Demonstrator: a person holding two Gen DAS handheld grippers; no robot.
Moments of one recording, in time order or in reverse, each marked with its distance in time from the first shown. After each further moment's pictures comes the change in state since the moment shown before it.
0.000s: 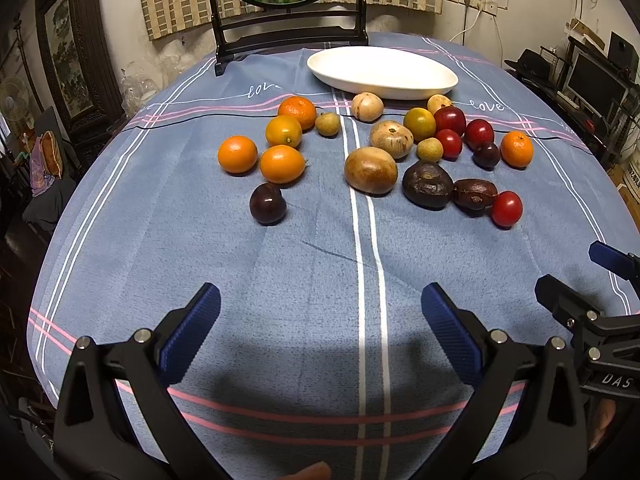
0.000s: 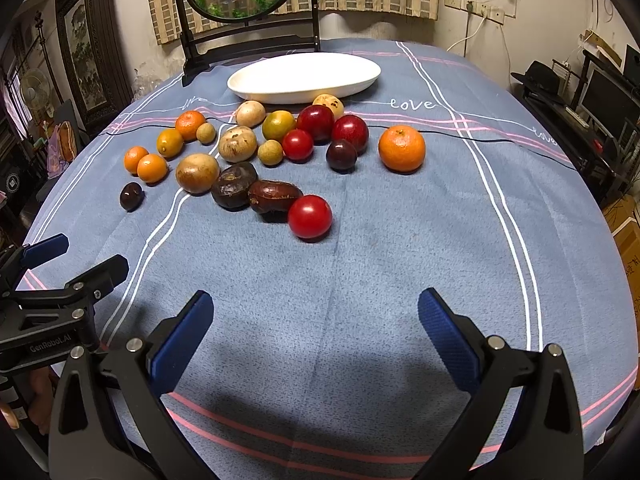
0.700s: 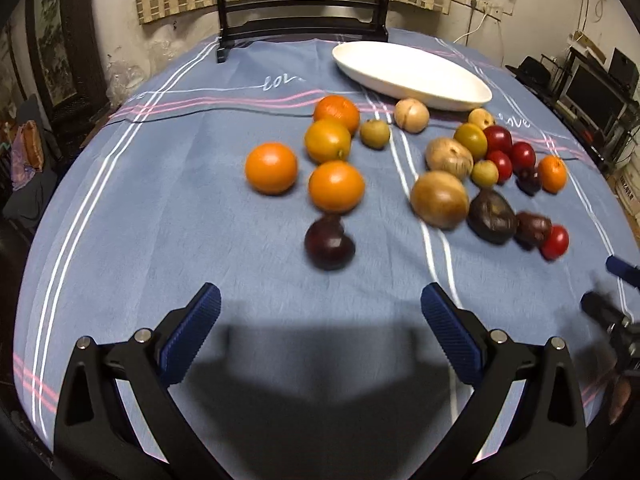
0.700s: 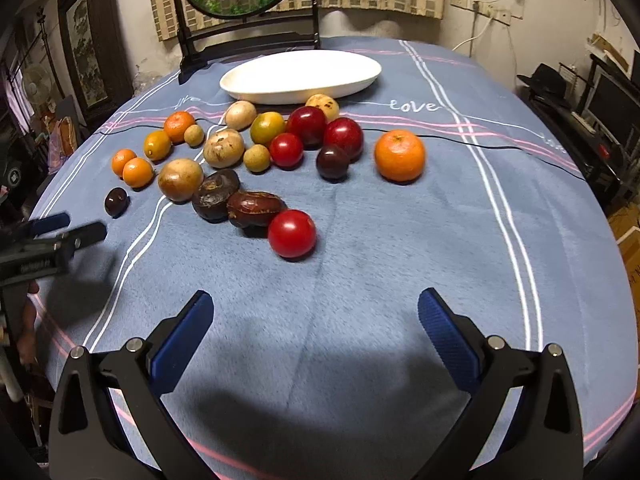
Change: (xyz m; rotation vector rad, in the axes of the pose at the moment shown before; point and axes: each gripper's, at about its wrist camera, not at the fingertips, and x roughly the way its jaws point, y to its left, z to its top) left arm 0.051 0.058 0.035 -0.016 0.036 -0.087; right arm 0.022 -0.011 0.018 -0.030 0.023 0.021
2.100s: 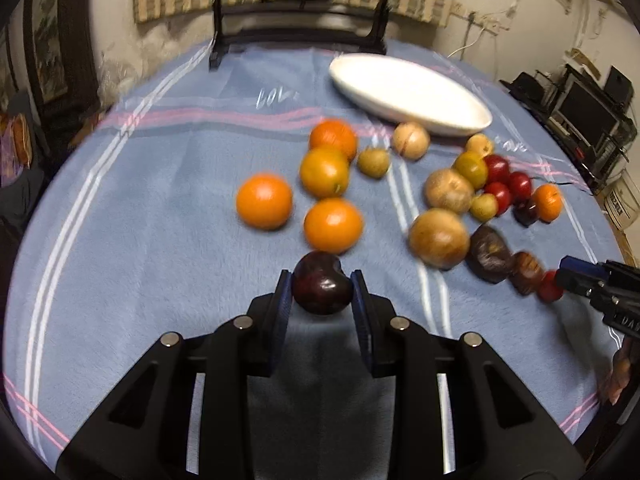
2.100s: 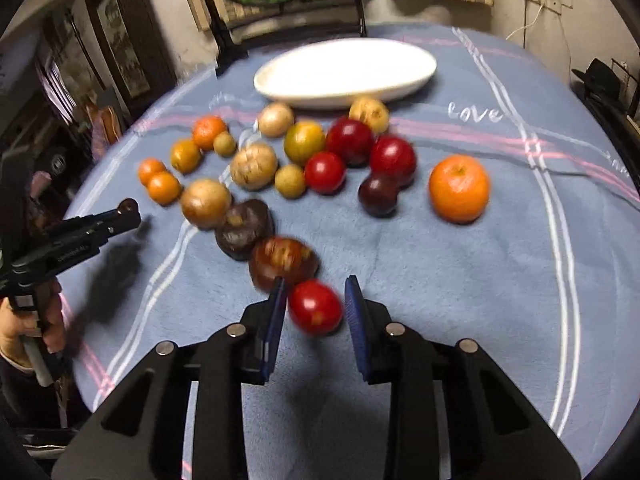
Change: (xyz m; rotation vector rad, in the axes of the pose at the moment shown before) left arm 0.003 0.004 0.024 -0.016 -0.042 -0.049; right arm 0.013 -0.015 0.044 -0.037 0.018 0.209
